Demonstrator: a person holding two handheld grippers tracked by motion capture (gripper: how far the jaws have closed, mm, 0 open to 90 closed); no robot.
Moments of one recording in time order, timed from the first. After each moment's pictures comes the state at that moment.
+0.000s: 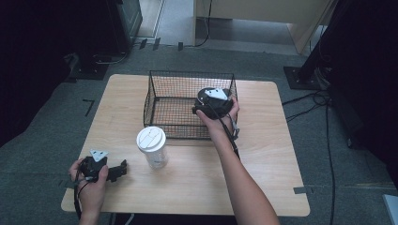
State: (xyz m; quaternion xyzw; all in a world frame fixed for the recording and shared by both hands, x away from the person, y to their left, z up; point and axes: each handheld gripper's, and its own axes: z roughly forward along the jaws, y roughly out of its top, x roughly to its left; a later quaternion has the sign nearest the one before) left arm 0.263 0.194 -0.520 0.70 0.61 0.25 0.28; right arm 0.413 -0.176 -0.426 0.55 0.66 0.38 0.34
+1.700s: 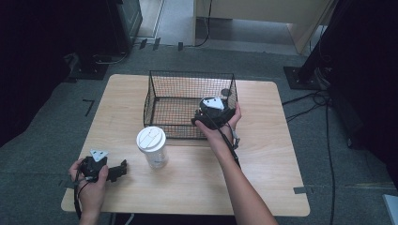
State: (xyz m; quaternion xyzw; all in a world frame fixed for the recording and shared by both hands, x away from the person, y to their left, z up) left arm 0.263 0.194 -0.520 0.70 0.61 0.25 0.28; right arm 0.382 -0.172 -0.432 0.55 0.68 0.33 0.37
